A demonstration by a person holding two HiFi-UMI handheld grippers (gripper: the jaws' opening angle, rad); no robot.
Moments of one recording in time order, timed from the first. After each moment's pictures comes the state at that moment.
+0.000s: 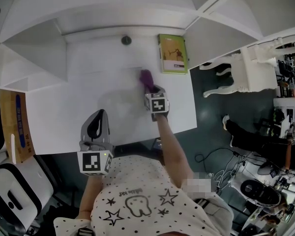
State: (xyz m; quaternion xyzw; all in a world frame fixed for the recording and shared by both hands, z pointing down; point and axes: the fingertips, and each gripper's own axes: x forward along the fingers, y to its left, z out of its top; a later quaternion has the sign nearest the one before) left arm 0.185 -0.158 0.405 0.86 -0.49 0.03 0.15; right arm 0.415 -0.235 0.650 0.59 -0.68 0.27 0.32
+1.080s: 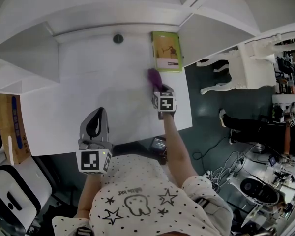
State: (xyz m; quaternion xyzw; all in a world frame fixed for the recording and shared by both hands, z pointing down) left arm 0.220 -0.163 0.402 0.87 -0.47 0.03 0.15; right arm 0.500 -0.221 0.653 0.63 -0.65 0.28 0.32
